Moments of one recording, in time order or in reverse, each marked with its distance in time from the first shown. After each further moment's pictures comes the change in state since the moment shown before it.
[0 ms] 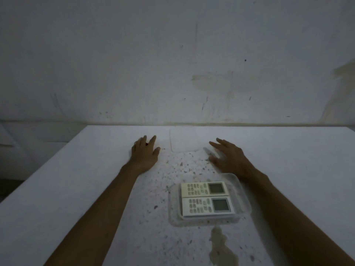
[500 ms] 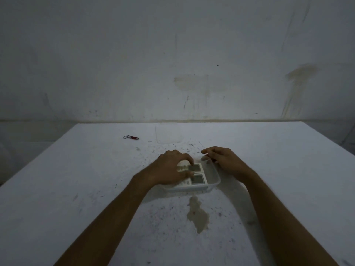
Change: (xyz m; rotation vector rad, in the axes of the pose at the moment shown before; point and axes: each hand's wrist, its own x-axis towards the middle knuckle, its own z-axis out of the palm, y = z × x) left_hand -0.137 0.129 -0.022 -0.104 -0.259 0.475; right_hand -0.106 -0.013 -0.040 0.720 -0.028 0.158
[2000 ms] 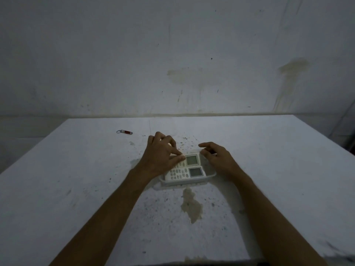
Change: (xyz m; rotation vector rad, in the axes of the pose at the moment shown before) left_hand 0.003 -0.006 0.003 0.179 0.390 0.068; right_hand -0.009 0.023 0.014 -0.132 0.160 -0.038
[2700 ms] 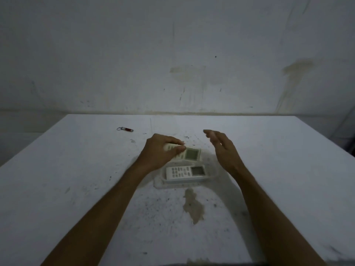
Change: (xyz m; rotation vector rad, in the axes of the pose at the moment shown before) left_hand 0.002 -0.007 -0.012 -0.539 0.056 -0.171; right_hand -0.005 -0.030 -0.008 0.078 0.150 -0.136
